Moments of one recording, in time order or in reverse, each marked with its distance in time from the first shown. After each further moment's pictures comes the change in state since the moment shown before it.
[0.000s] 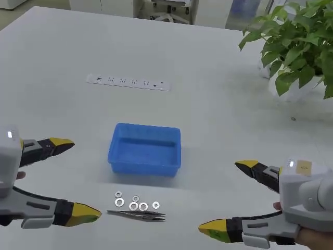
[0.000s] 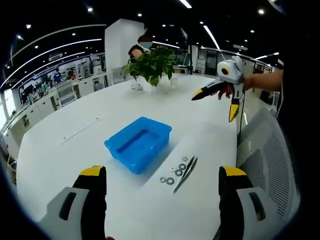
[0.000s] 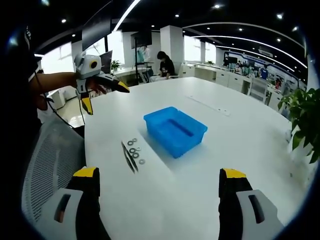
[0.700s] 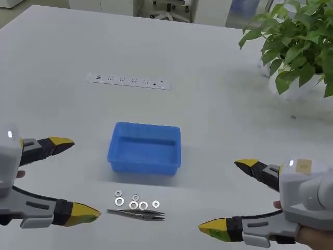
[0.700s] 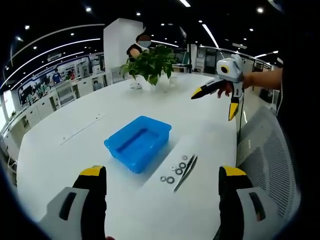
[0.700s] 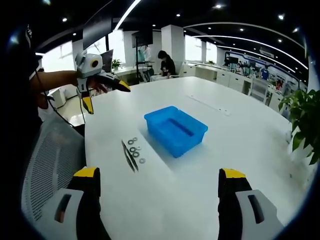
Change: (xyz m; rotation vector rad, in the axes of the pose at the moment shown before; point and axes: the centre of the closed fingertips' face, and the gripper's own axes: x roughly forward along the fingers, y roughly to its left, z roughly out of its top) left arm 0.000 0.000 -0.002 0.009 0.011 -0.006; right arm 0.000 0.001 -0.001 -0.009 0.007 0.003
